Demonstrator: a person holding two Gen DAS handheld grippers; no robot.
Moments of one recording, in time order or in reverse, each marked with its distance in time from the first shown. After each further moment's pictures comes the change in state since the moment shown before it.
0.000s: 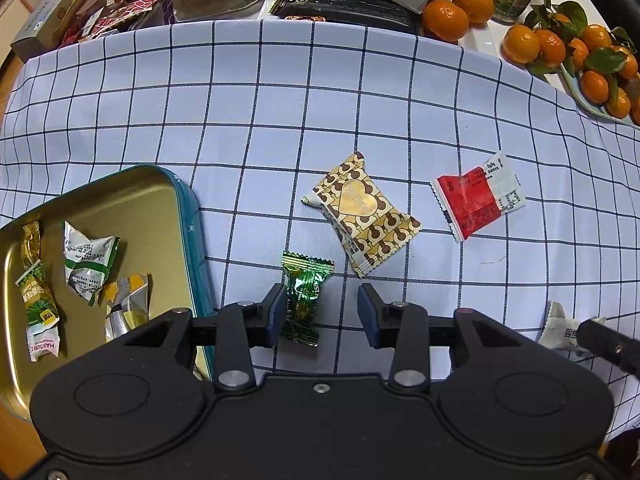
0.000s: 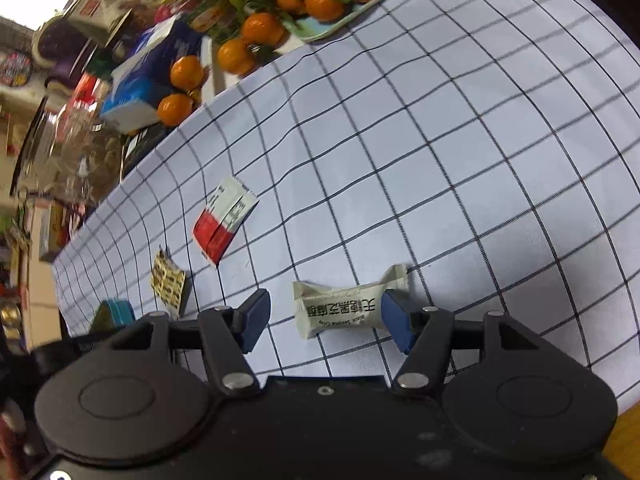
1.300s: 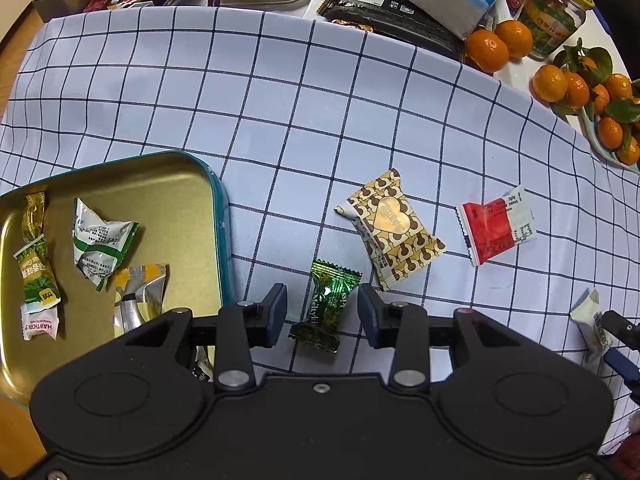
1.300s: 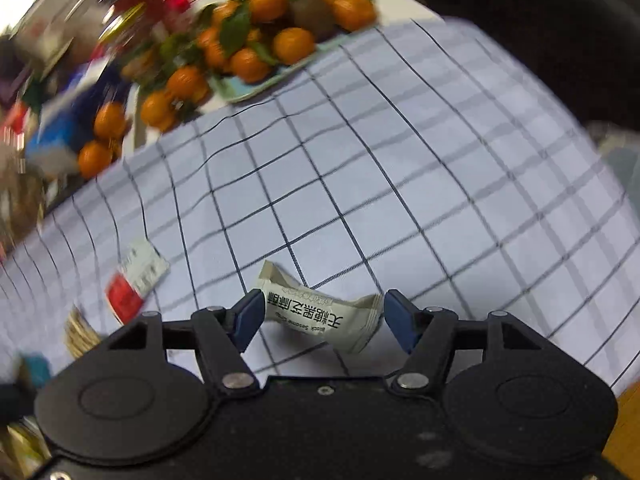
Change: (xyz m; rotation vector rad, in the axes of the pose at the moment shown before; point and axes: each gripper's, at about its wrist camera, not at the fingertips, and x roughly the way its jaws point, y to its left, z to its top) left arm -0.003 0.025 0.003 -0.124 0.013 -0.043; right arm -0.003 -0.032 0.015 0.206 -0.177 -0.202
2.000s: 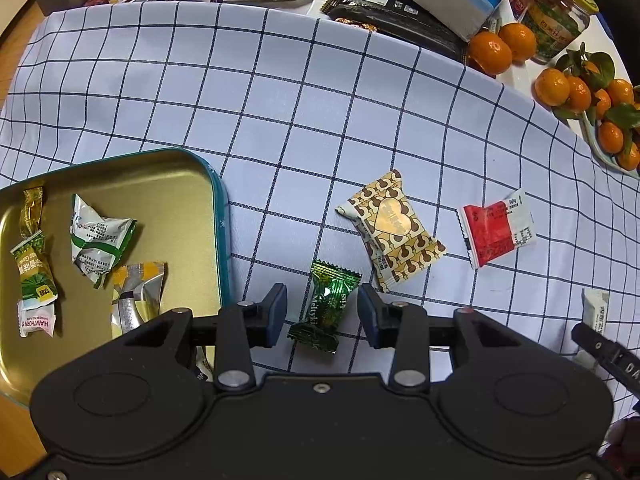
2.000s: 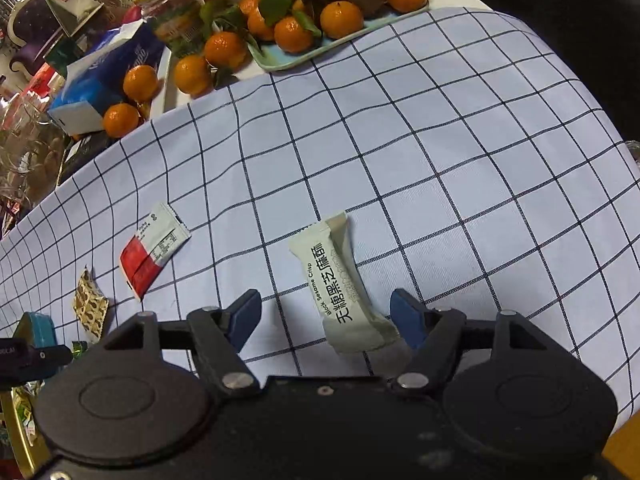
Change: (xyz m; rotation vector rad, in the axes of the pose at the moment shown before) left arm 0.002 0.004 0.002 -0.022 0.008 -0.014; right arm 0.007 0.029 -0.009 -0.276 0.039 0.006
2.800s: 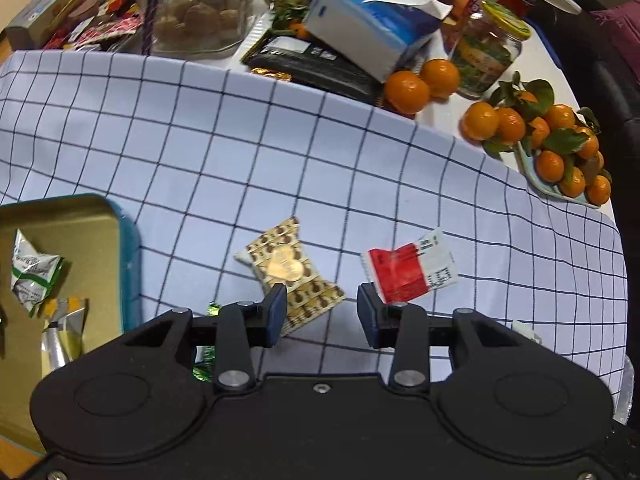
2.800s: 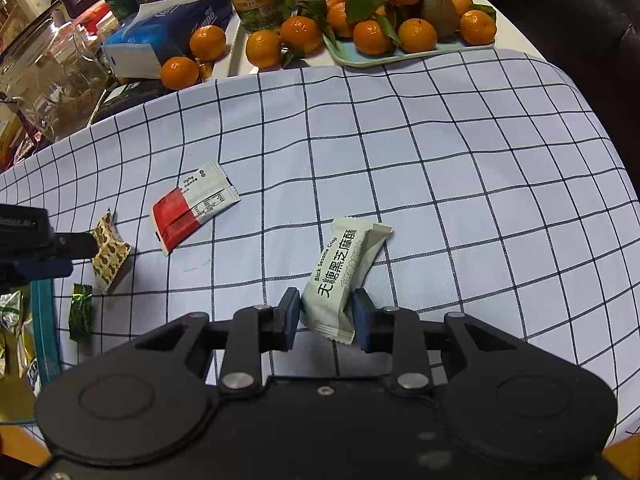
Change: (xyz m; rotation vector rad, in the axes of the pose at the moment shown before) left arm -0.002 -0.053 -0.003 0.030 -0.174 -0.118; right arm -0.005 0.036 -0.018 -0.186 -0.026 -0.002
